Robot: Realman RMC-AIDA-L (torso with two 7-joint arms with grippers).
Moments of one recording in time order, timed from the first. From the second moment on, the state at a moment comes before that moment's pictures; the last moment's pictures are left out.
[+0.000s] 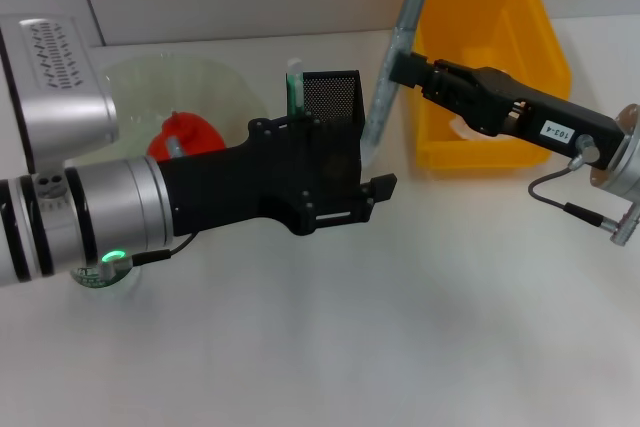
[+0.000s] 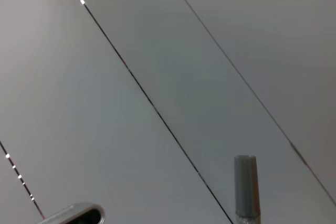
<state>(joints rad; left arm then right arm) -0.28 -2.07 1.63 1.19 1.43 1.08 -1.55 0.37 2.08 -1.11 -0.67 -1.21 -1.52 1.59</state>
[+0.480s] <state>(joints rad) -0.30 -2.07 1.65 1.18 1.42 1.03 -1.65 0.39 2.08 -1.13 -0.68 -1.23 -1.51 1.55</state>
